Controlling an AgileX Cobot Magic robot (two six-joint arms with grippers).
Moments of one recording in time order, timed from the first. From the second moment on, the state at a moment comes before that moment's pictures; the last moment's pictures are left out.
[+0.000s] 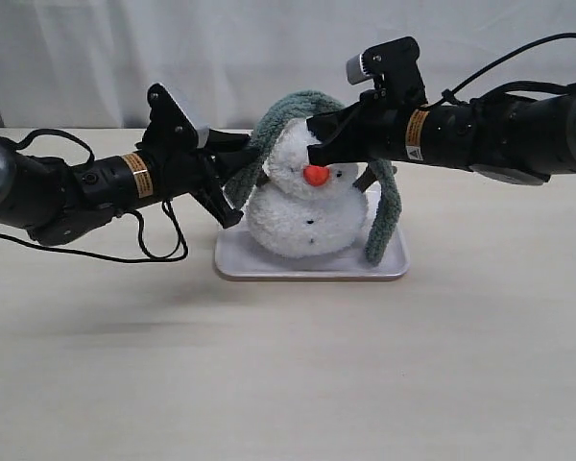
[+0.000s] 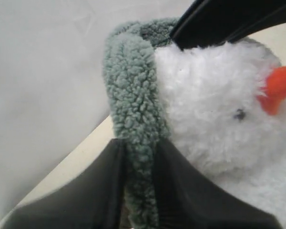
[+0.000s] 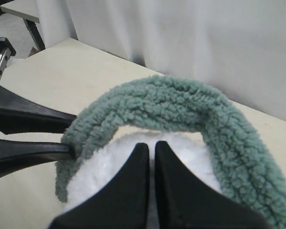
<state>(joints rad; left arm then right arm) -0.31 2.10 -1.07 0.72 -0.87 -0.05 0.25 1.96 -1.20 -1.09 -0.52 0.93</state>
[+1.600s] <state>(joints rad) -0.66 1.98 -1.39 0.61 0.42 -0.29 0.25 1.96 -1.20 -1.19 -0.57 1.01</state>
